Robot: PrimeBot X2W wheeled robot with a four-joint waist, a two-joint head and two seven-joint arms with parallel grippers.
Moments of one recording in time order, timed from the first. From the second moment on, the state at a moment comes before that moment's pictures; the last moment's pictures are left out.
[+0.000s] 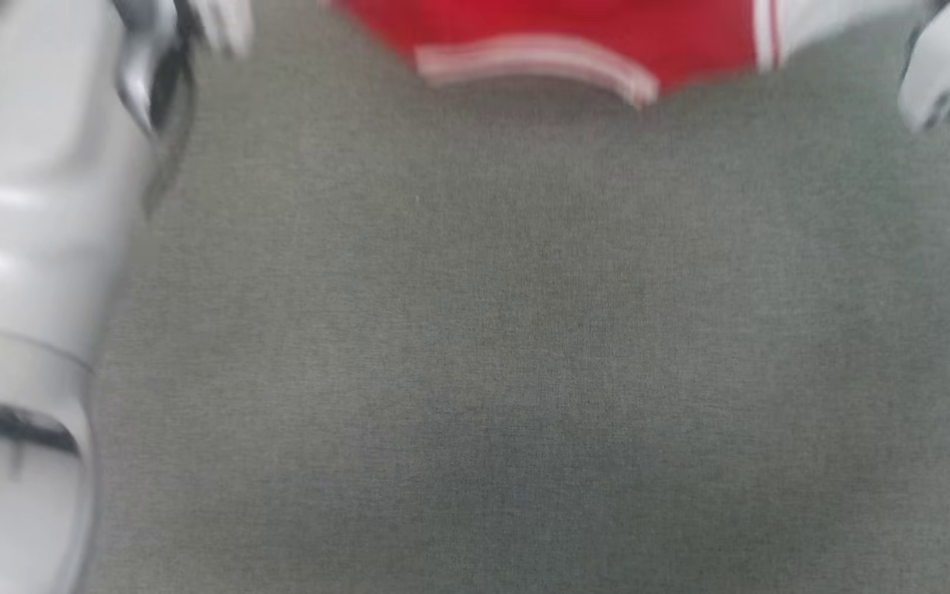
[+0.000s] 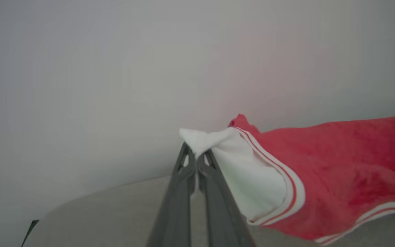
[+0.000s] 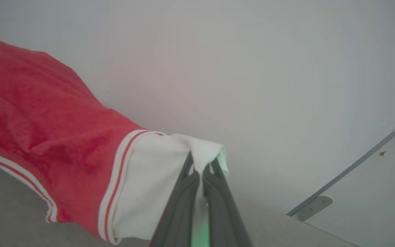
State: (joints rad) left arm -1.37 0.29 -0.53 1.00 -0.55 0.00 -0.03; right arm -1.25 -0.50 0.71 0.91 0.60 0.13 -0.19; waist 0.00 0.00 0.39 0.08
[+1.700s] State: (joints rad) left arm 0.04 0.65 -0.50 -0.32 -0.81 0.50 0.69; right arm -0.40 -1.00 0.98 0.21 1.26 0.13 0.26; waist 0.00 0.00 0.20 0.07
